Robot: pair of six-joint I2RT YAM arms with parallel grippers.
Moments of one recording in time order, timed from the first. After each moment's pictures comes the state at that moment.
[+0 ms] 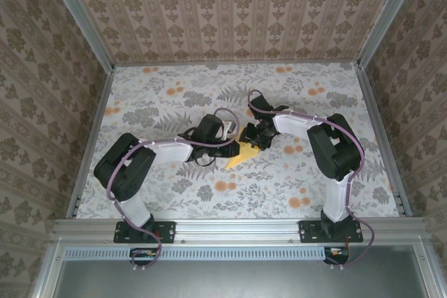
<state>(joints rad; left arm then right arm) -0.75 1.73 0.84 0.07 0.45 -0.57 0.49 1.96 1.22 -0.55 -0.25 0.84</state>
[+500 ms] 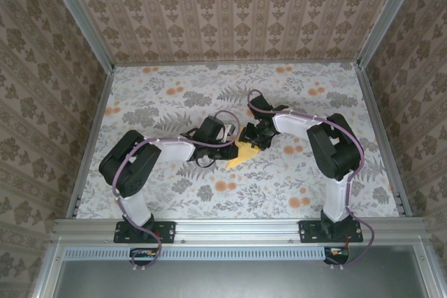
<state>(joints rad) -0.75 1.77 0.85 0.03 0.42 -0.57 0.49 1.96 1.23 -0.56 -0.26 0.84</state>
